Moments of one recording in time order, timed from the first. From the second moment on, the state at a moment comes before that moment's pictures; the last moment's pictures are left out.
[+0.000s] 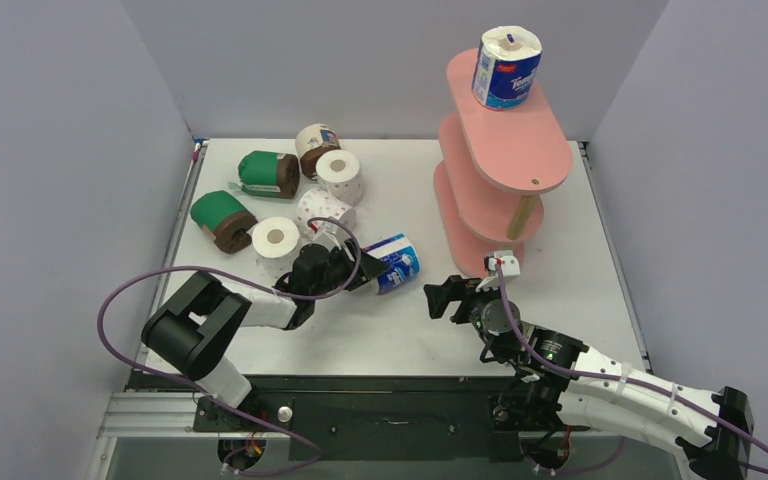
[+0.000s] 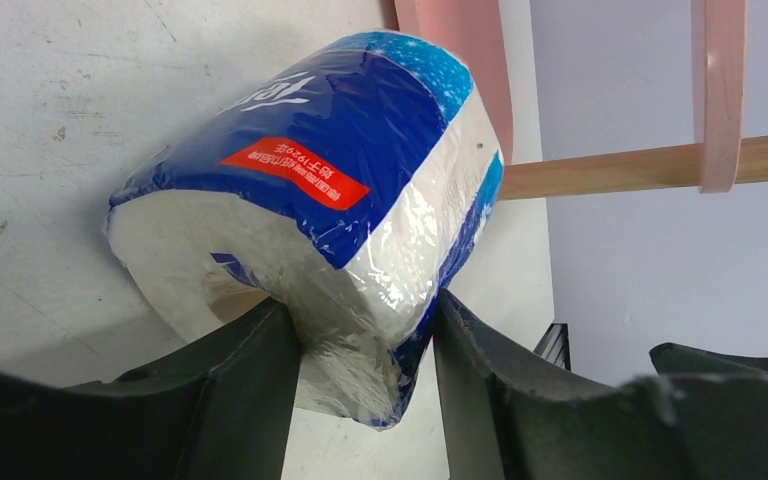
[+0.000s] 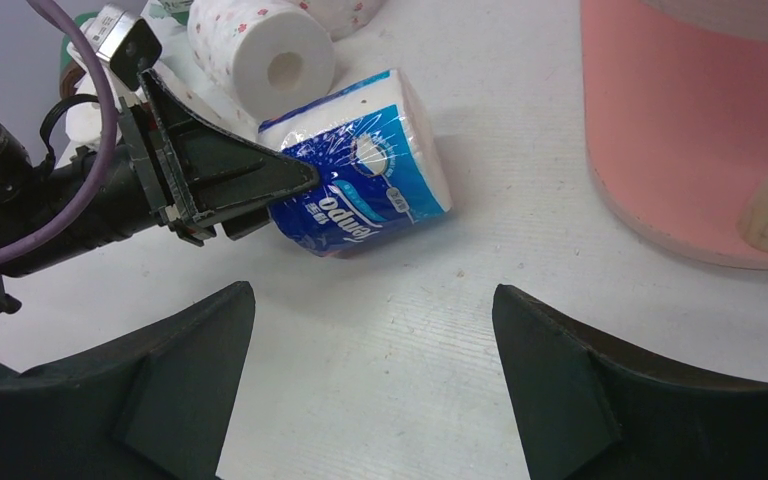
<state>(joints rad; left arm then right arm) -0.61 1.61 0.50 0.78 0.20 -1.04 1.05 0.67 0.45 -0.09 0.61 0.60</state>
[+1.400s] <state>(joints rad) -1.11 1.46 1.05 -0.56 -0.42 -0.53 1.05 0.76 0.49 -0.34 0.68 0.63</state>
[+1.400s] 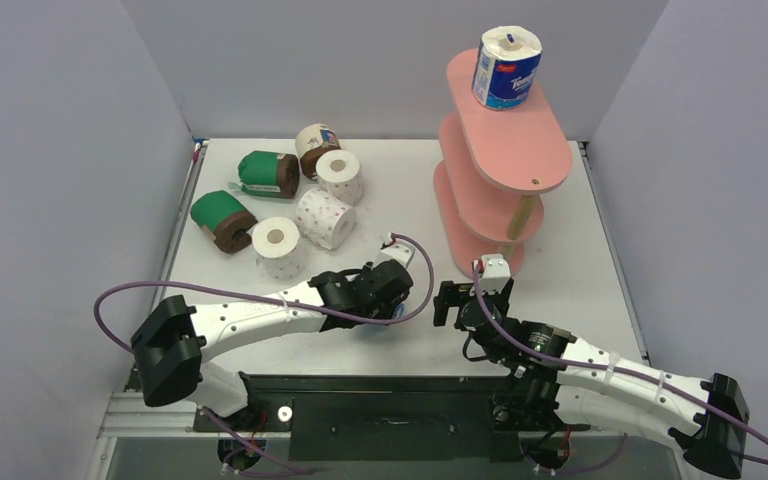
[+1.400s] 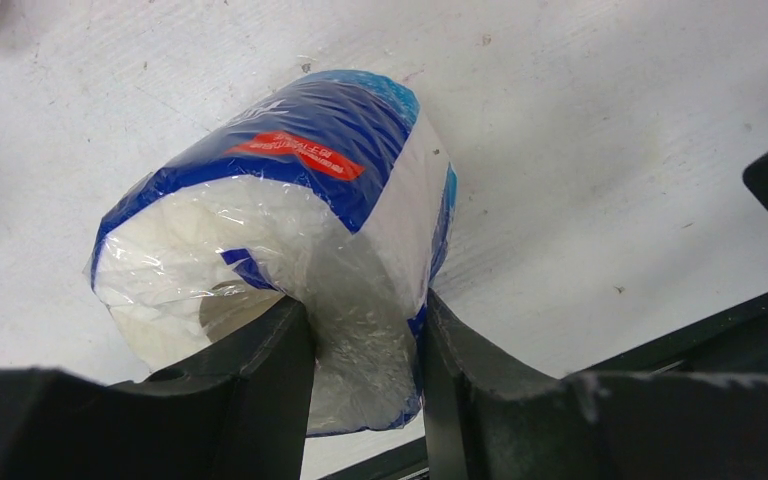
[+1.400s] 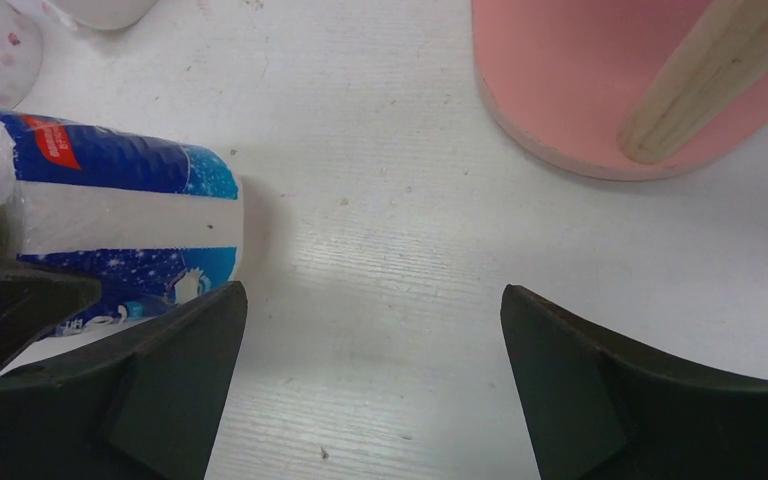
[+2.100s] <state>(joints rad) -1.14 1.48 1.08 -0.58 -0.42 -0.53 1.05 0.77 0.53 -0.41 0.73 0.72</state>
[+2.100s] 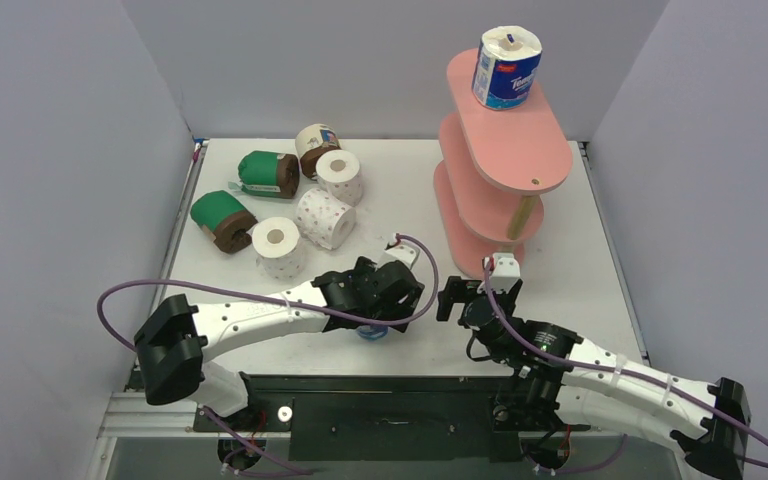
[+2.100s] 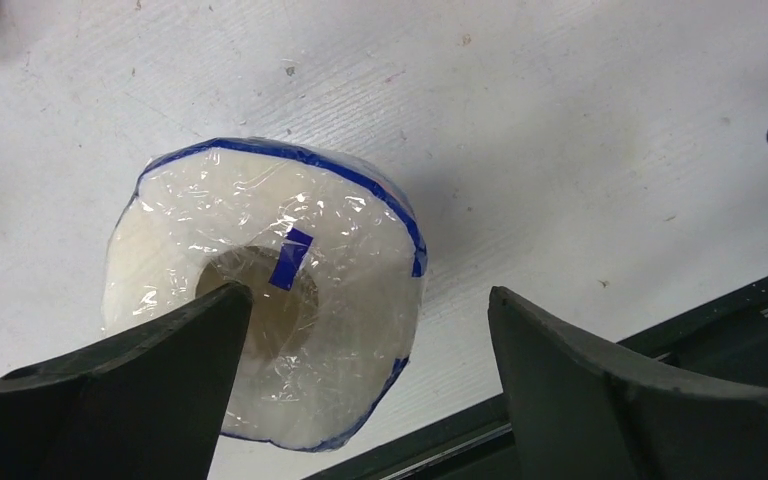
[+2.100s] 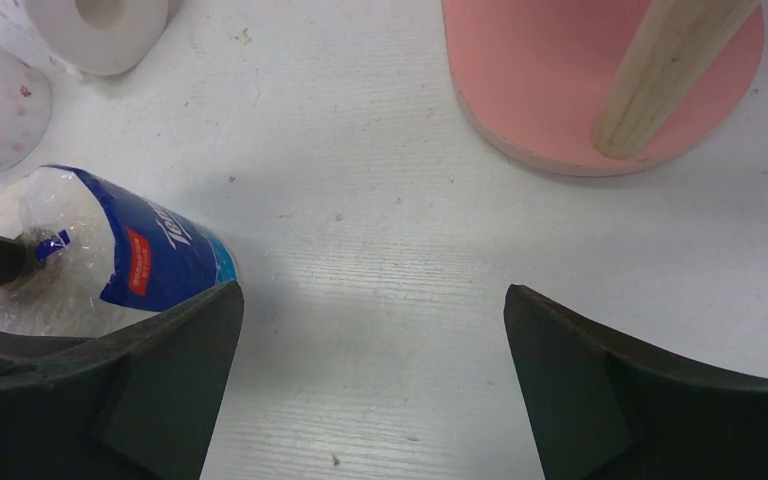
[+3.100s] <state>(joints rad) -0.88 0.65 0.63 -0.56 -0.57 -0.83 1.08 1.24 0.93 -0.38 0.42 0.59</state>
